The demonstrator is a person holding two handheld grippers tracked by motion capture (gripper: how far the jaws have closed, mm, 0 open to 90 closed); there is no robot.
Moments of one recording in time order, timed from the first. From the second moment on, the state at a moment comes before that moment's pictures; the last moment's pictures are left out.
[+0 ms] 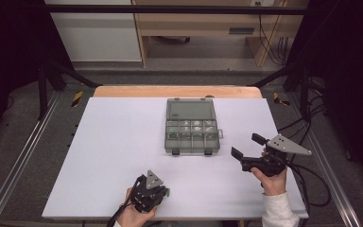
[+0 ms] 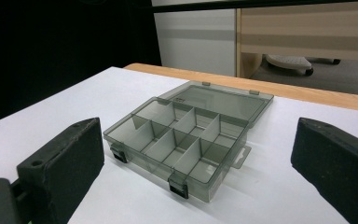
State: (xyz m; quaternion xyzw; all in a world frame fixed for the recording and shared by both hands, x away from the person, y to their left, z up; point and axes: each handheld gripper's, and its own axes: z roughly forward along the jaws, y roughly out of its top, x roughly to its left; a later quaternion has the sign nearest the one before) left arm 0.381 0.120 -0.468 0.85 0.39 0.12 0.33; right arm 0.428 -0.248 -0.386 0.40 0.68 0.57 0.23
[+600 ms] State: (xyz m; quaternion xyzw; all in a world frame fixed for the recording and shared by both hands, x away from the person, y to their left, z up) left arm 0.392 0.129 -0.446 0.84 0.39 0.13 0.37; right arm 0.428 -0.247 -0.386 0.40 0.68 0.57 0.23
